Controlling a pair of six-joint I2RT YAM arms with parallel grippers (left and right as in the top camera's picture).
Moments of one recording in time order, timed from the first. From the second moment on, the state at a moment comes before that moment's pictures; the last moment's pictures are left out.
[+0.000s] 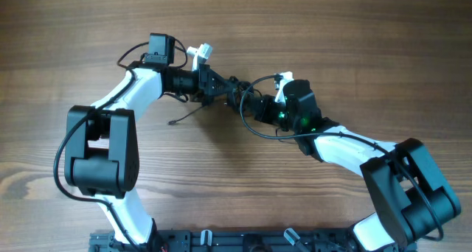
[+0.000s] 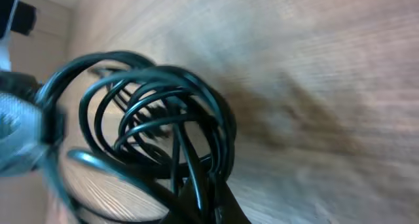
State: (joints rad) left arm -0.13 1.97 1.23 -0.46 1.13 -0.30; right arm 0.47 1.71 0.68 0.37 -0.34 0.80
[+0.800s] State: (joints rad) left arm -0.31 1.83 1.23 -0.53 0.53 -0.36; right arm 0.25 1.50 0.70 -0.11 -0.34 0.84
